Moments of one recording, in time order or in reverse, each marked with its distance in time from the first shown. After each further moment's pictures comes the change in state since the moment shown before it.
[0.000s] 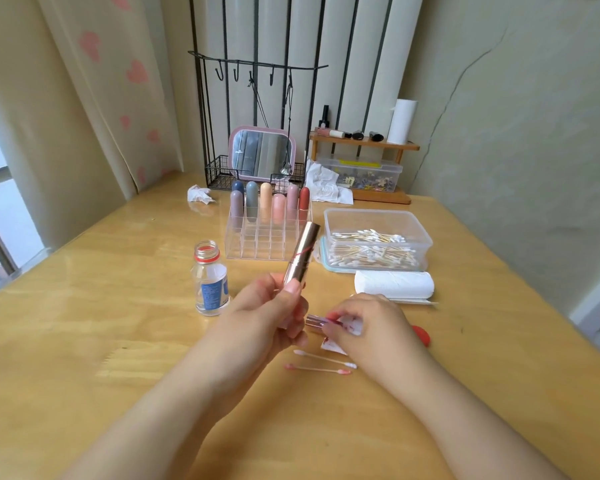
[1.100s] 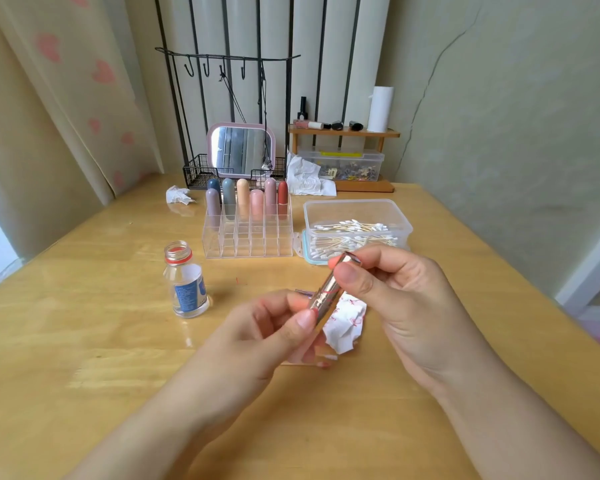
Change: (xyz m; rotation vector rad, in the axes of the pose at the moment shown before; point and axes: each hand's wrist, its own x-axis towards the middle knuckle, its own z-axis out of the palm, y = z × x) left_hand -0.011 -0.008 0.016 0.155 -0.249 0.092; right_hand -0.028 -0.043 -0.068 1.136 0.039 0.018
